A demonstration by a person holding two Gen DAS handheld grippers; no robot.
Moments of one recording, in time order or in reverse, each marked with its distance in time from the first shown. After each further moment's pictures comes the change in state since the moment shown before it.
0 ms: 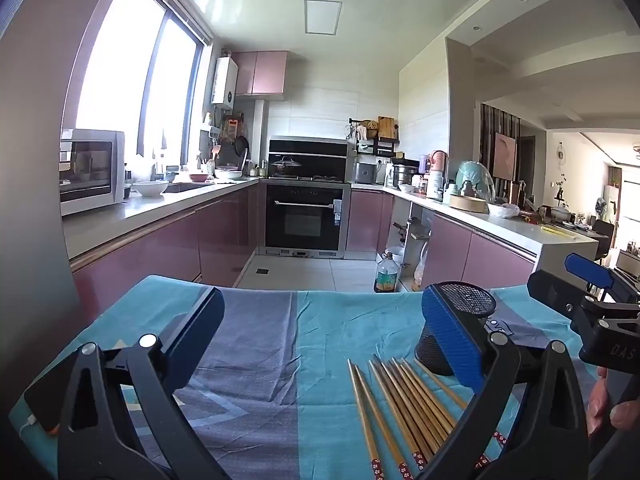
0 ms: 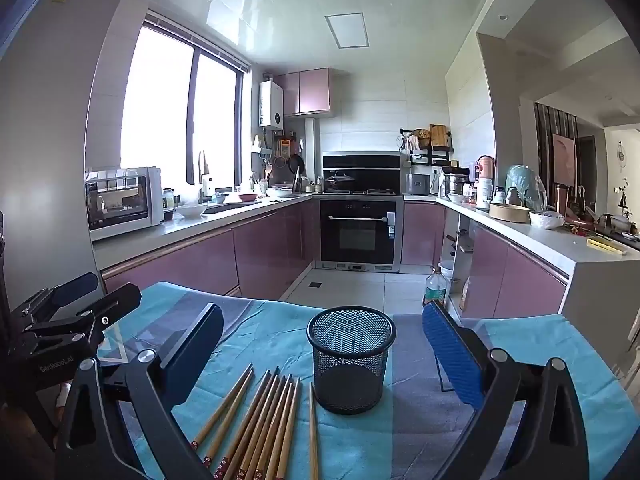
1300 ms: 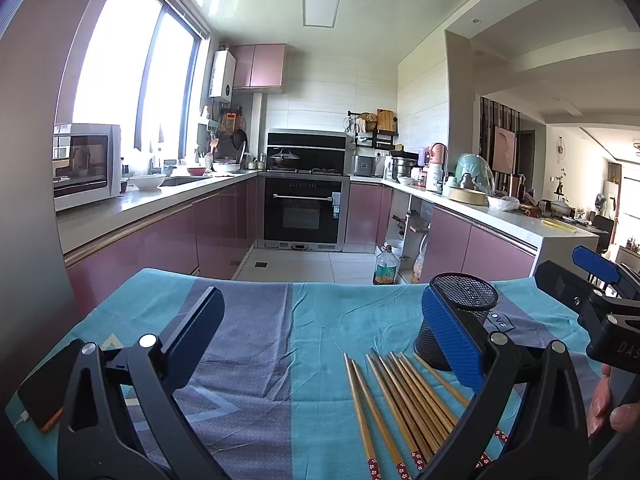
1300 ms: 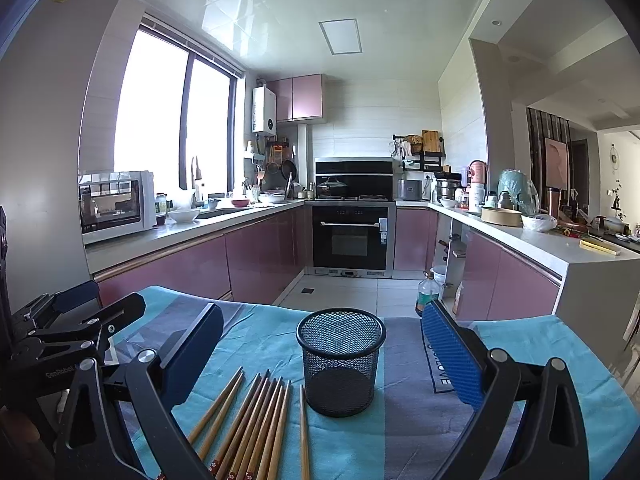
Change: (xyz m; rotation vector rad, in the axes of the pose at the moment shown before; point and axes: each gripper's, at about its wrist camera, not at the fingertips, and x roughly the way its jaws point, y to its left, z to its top) left arm 0.007 -0.003 -0.001 0.004 0.026 -0.001; right arm -0.001 0.000 -0.003 0.001 -0.022 -0.032
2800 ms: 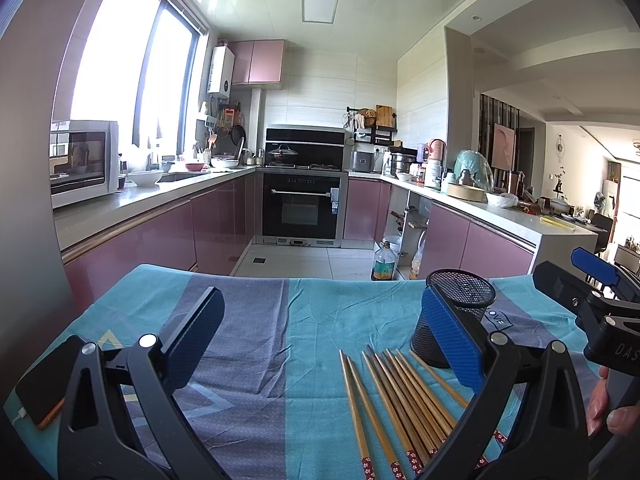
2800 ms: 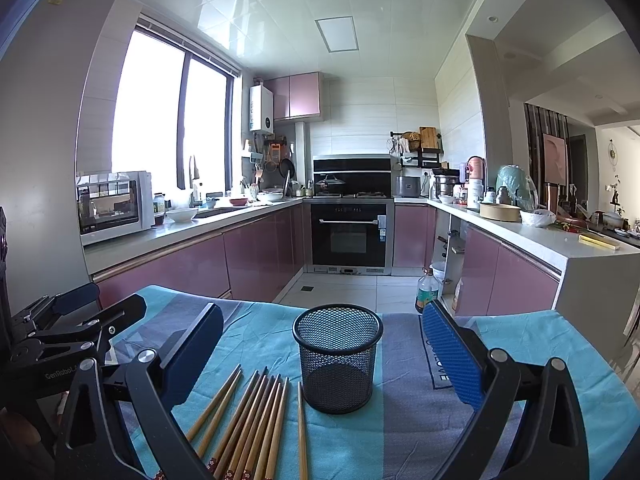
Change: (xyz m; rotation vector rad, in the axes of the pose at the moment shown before) left arm -0.001 -0.002 0.000 0.000 0.009 -0.006; right arm -0.002 -0.005 -0.003 0.013 0.005 -0.001
